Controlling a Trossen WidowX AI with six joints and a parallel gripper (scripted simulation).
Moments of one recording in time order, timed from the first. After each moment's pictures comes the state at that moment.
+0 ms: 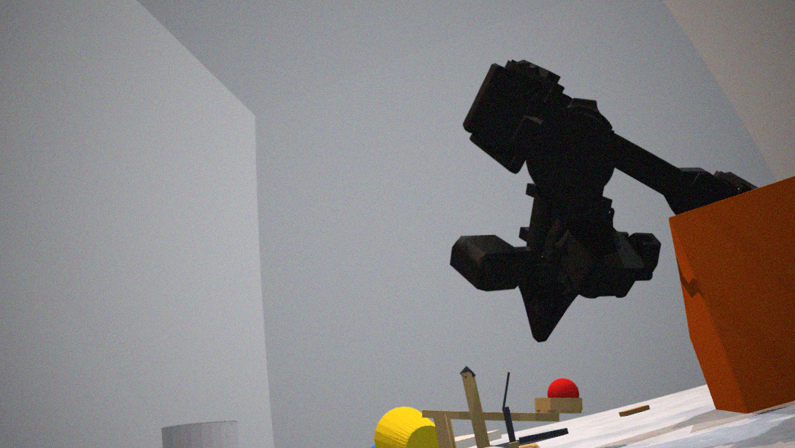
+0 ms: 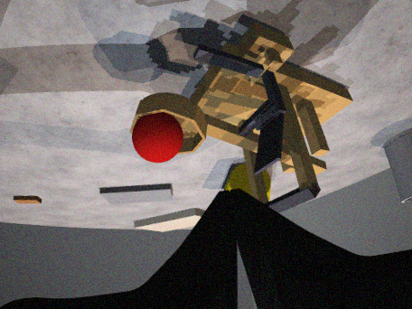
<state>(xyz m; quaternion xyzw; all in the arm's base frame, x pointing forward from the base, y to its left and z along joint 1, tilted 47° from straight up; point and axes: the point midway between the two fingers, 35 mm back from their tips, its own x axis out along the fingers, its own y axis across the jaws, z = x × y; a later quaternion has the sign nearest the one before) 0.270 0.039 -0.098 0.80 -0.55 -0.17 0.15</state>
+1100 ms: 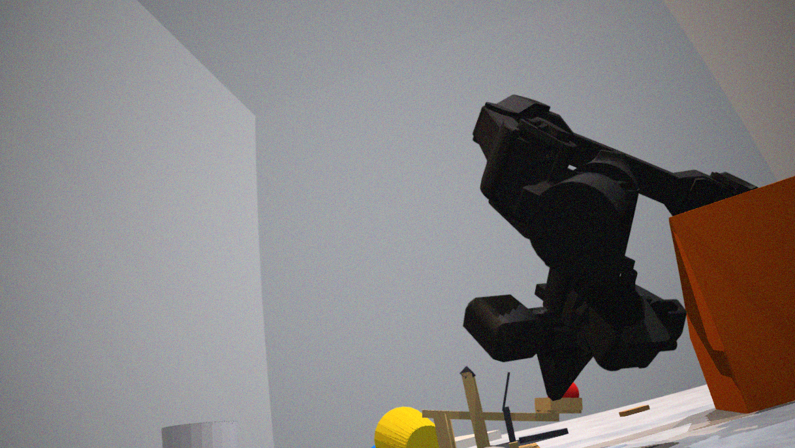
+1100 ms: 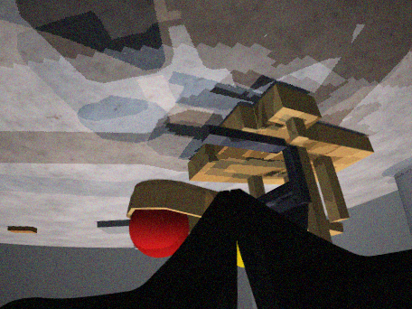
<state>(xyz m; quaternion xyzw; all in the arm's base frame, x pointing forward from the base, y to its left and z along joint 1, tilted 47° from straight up) 0.267 -0.002 -0.136 0.80 -0.55 -0.17 0.15</state>
